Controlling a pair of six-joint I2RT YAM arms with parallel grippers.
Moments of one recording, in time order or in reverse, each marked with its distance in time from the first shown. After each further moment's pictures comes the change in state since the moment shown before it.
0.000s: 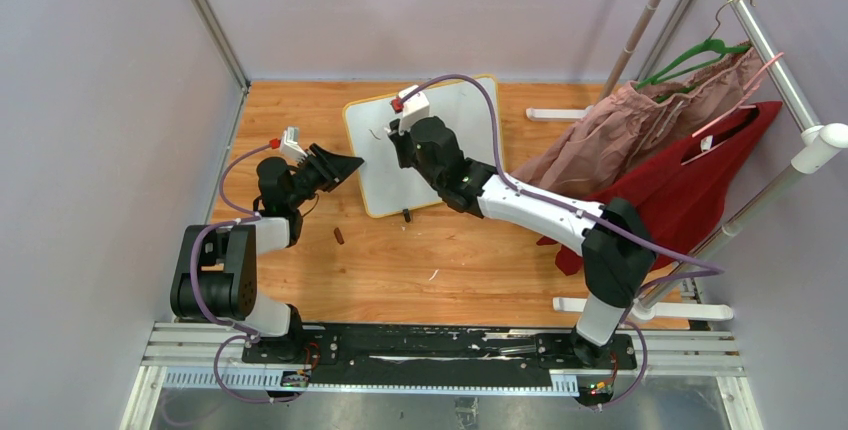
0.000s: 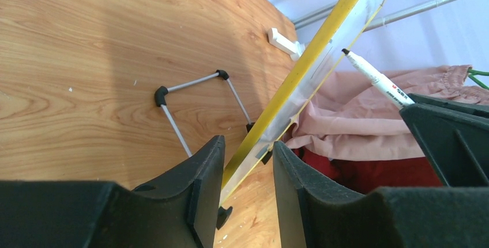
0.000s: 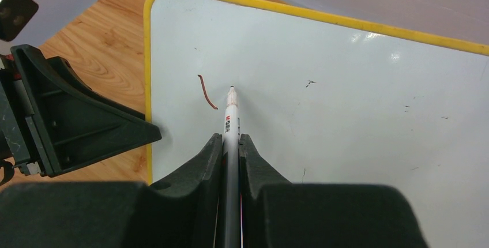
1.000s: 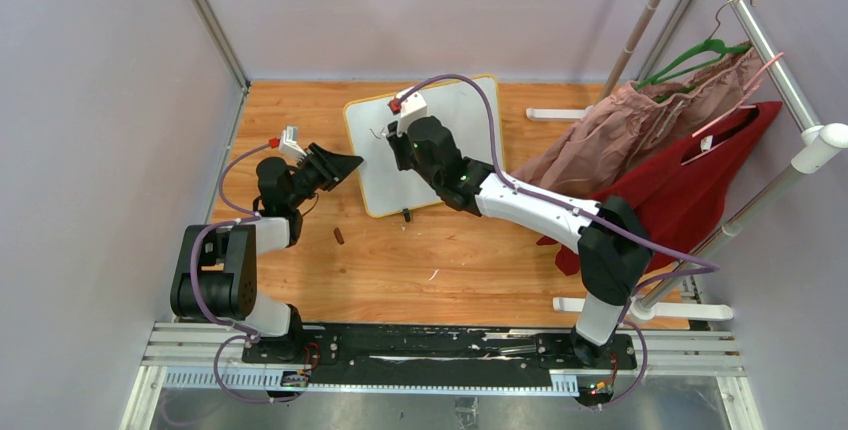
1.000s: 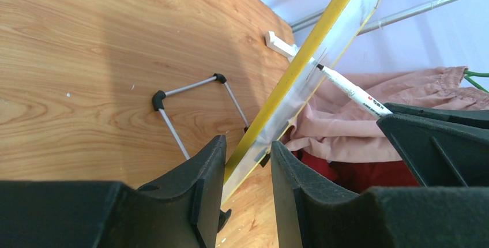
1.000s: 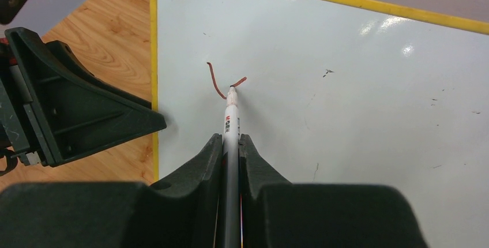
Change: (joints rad) left arm 0.000 0.000 0.000 0.020 -0.002 -0.008; right arm -0.004 0.023 0.016 -0.042 -0.029 0.026
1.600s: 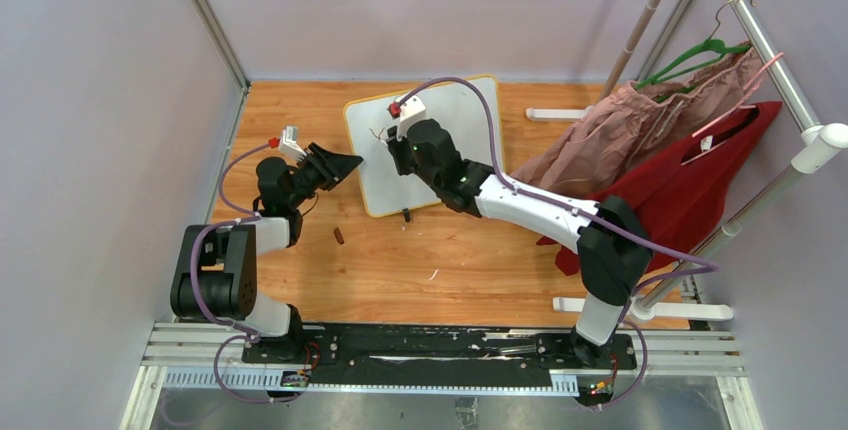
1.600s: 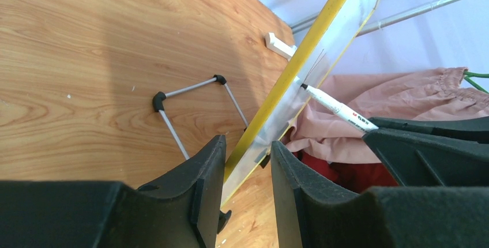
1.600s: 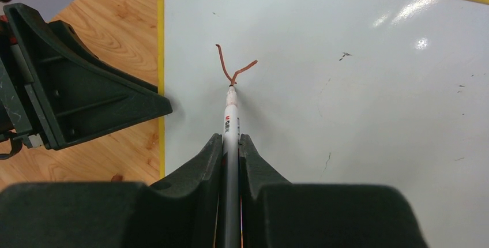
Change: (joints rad) left arm 0.000 0.000 0.000 0.006 -0.002 -0.004; right arm 0.000 0.000 -0.012 -0.021 -0.037 0.018
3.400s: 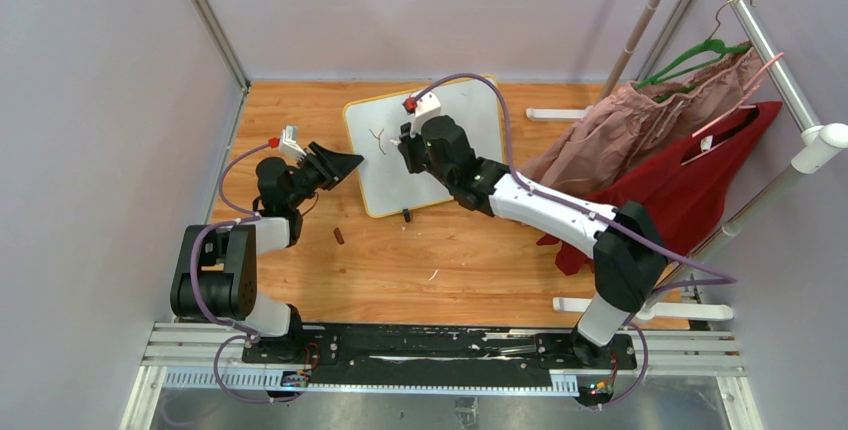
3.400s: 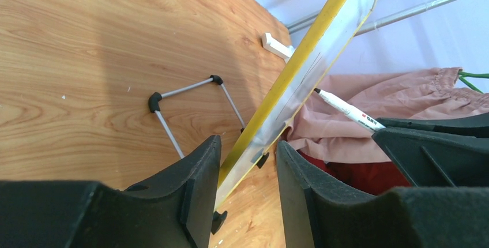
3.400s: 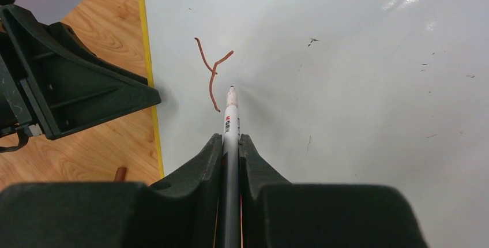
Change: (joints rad) left arm 0.000 0.000 0.000 0.008 0.003 -0.008; right arm -0.034 -0.077 -0.051 -0.035 -0.041 0.051
